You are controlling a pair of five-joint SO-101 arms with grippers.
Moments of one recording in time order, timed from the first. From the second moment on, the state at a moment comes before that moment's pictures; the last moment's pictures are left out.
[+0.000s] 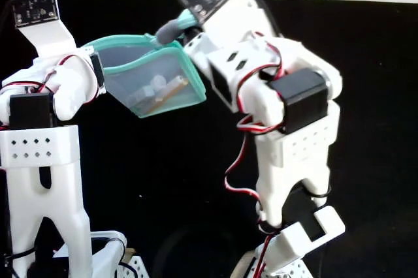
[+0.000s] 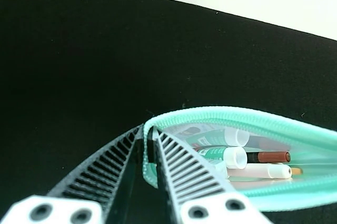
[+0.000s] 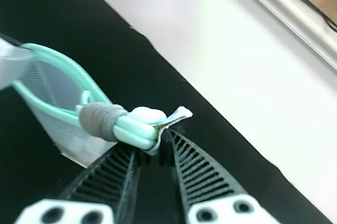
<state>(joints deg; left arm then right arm) -8.3 -20.4 9.5 70.4 9.3 -33.4 3.4 -64.8 92.6 26.1</state>
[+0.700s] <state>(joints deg) -8.3 -20.4 9.5 70.4 9.3 -34.5 3.4 -64.8 92.6 26.1</state>
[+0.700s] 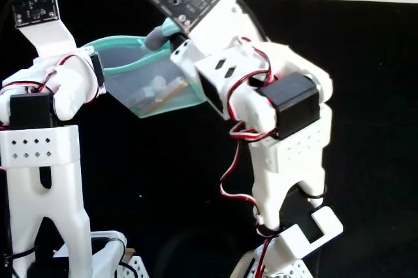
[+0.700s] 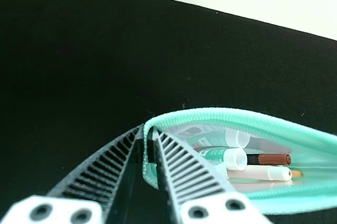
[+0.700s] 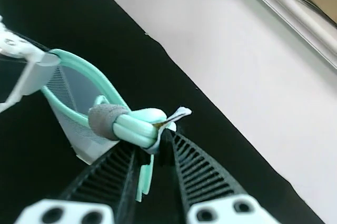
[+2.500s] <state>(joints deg) -8.2 -20.4 9.5 70.4 9.3 -43.5 -4.7 -39.3 100.2 1.7</state>
